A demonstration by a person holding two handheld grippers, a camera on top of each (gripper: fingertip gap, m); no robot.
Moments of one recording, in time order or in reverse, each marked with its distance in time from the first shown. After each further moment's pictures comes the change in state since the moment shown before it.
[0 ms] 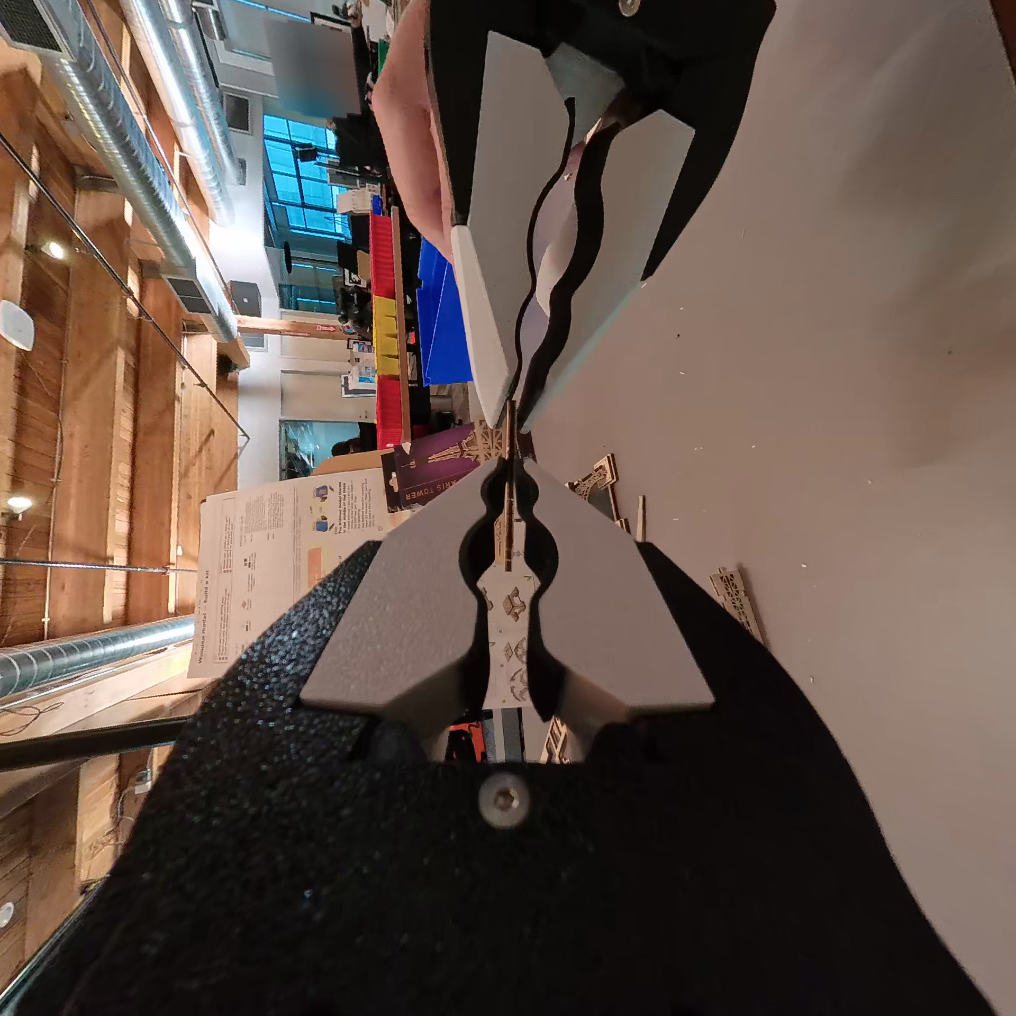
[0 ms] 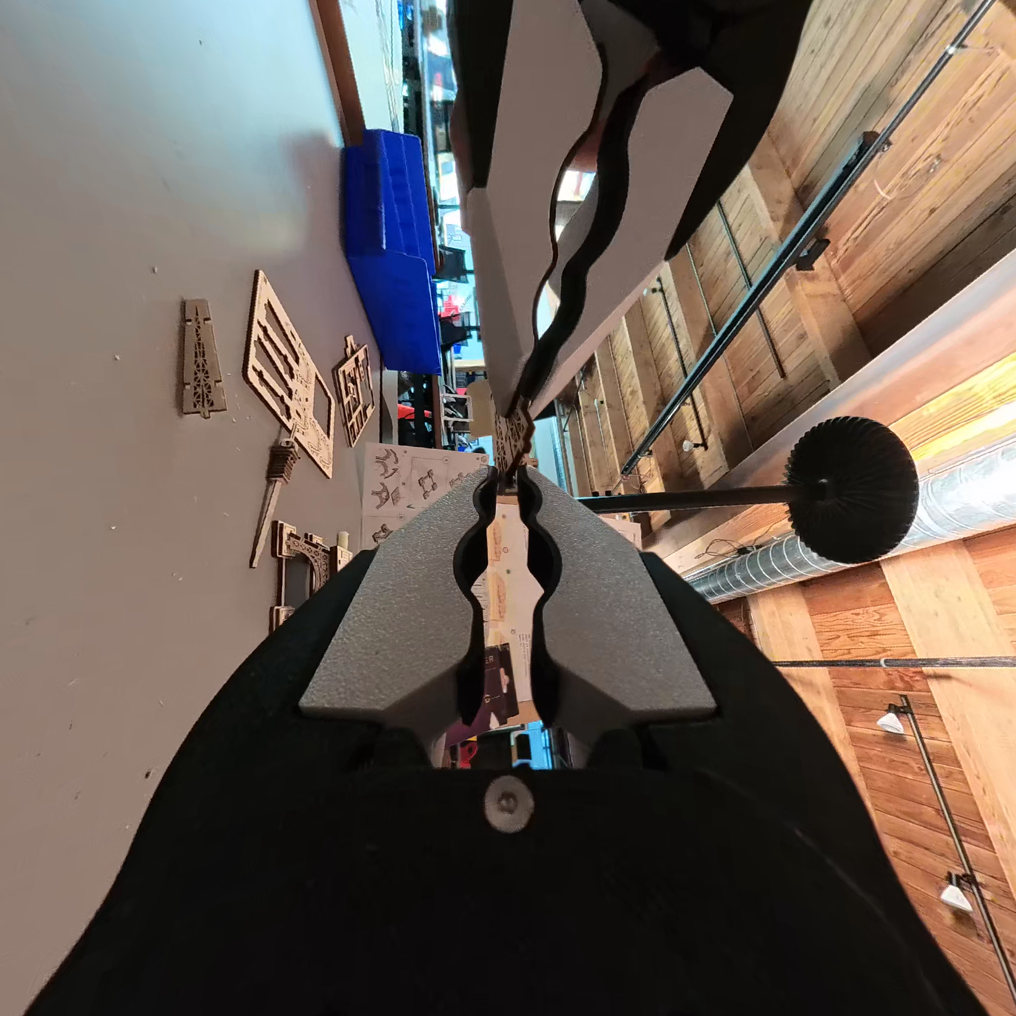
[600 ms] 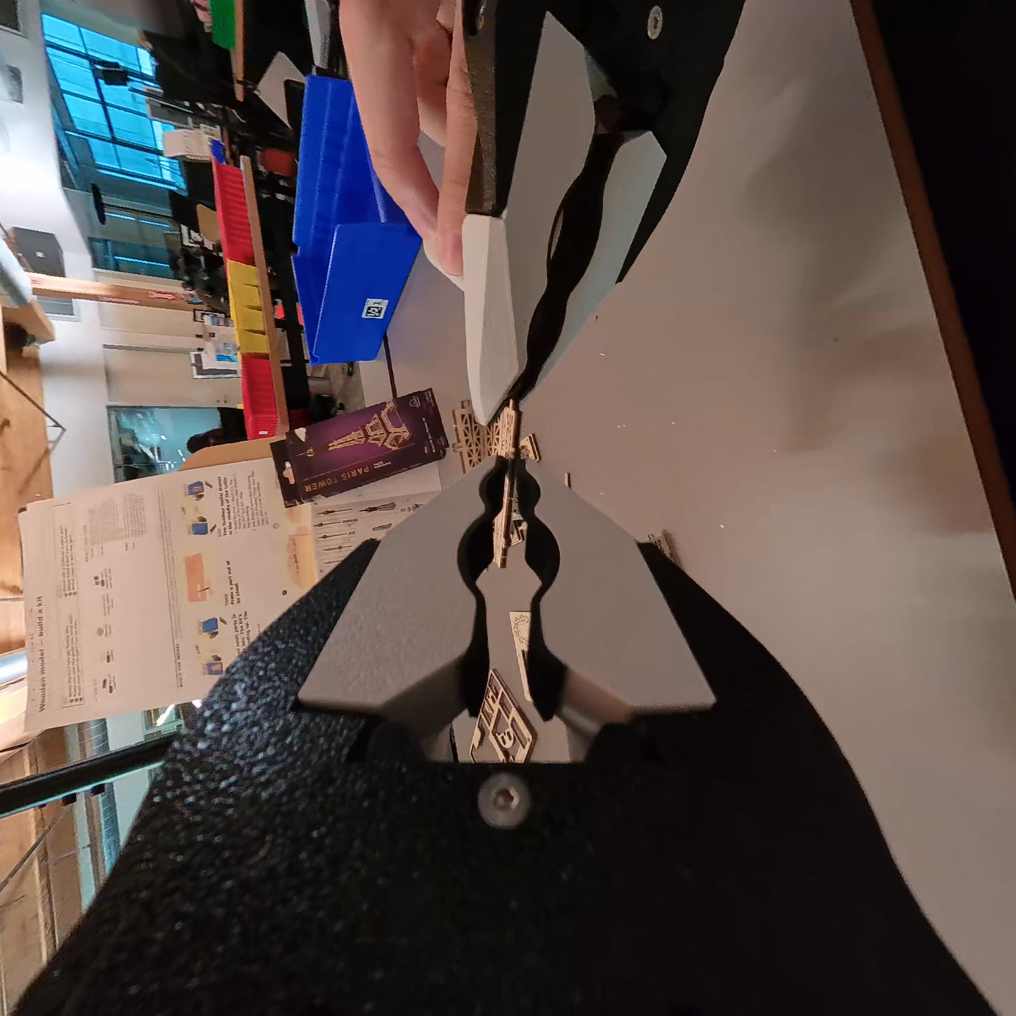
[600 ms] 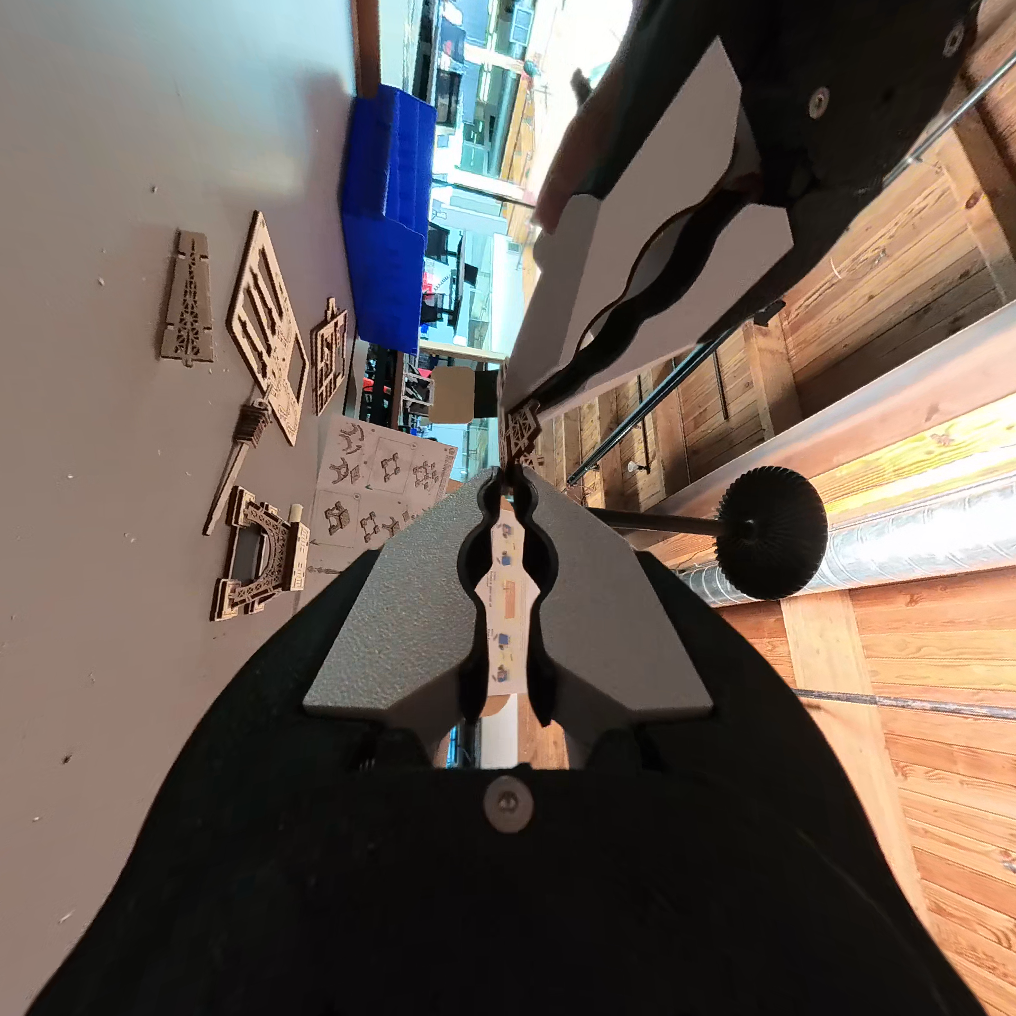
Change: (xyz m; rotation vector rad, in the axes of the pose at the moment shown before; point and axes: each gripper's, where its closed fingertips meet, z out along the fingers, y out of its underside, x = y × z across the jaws) left arm 0.012 0.008 -0.001 -0.039 0.246 -0.081; right arm -0.008 -0.001 0.004 -0.013 0.029 -0.205
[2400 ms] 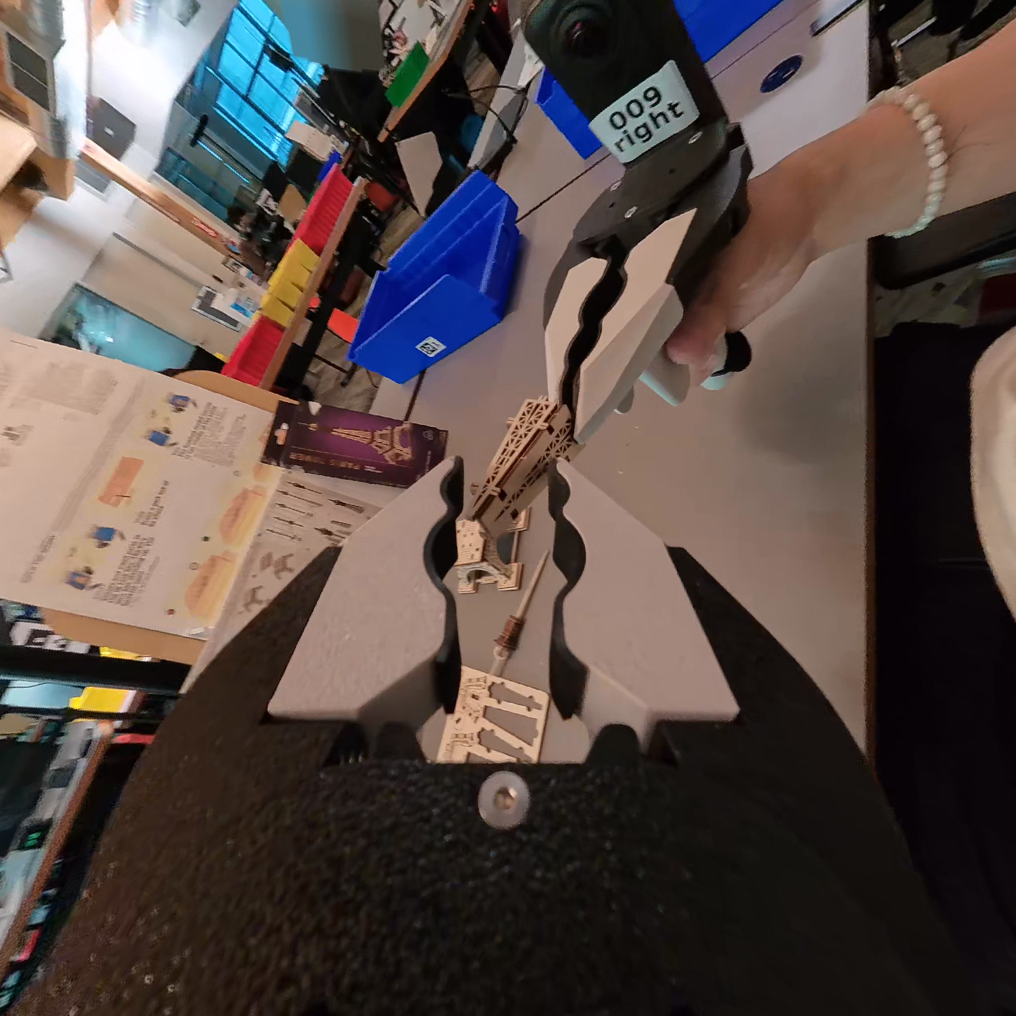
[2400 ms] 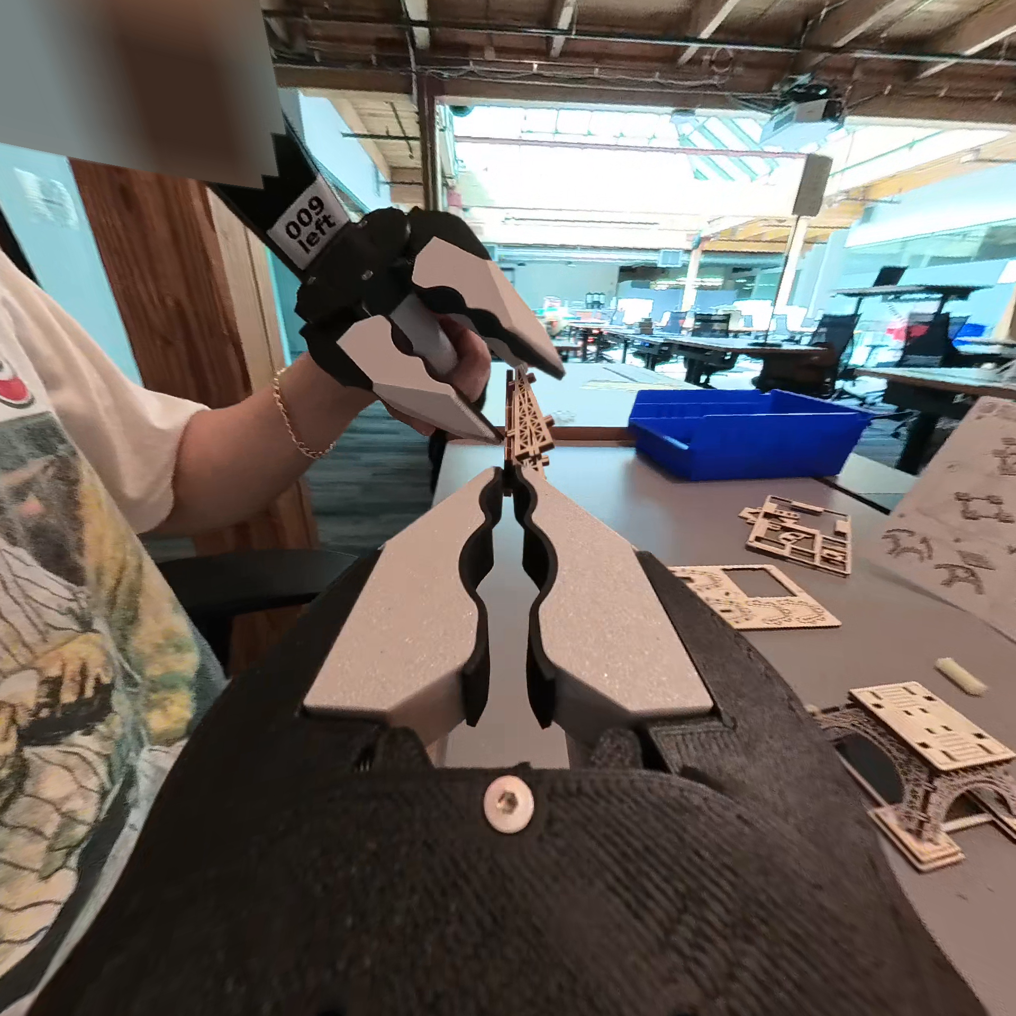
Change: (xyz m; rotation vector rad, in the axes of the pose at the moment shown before) left arm -0.036 -0.011 -0.033 0.204 -0.112 -0.478; right arm 0.040 -0.016 -0.009 0.534 -0.415 1.779
